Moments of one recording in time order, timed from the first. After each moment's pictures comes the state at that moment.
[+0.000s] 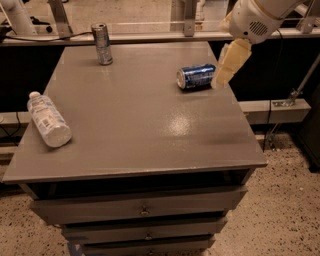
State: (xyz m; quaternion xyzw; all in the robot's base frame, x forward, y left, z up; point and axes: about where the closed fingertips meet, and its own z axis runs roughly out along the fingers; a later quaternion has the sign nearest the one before) arm 0.599 -0.153 0.976 -0.62 0.74 0.03 0.26
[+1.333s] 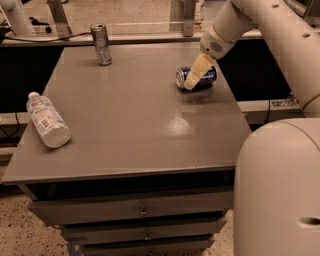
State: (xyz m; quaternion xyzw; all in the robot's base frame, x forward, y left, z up) arm 0.730 -0.128 0.871 -0.56 0.79 0.08 0.24
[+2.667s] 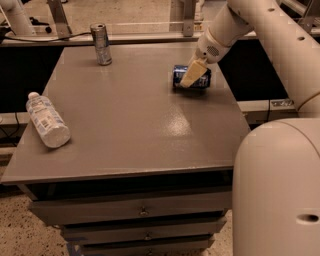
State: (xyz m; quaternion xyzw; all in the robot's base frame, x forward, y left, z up) arm 0.719 -0.112 0.859 -0.58 0.77 0.12 0.23
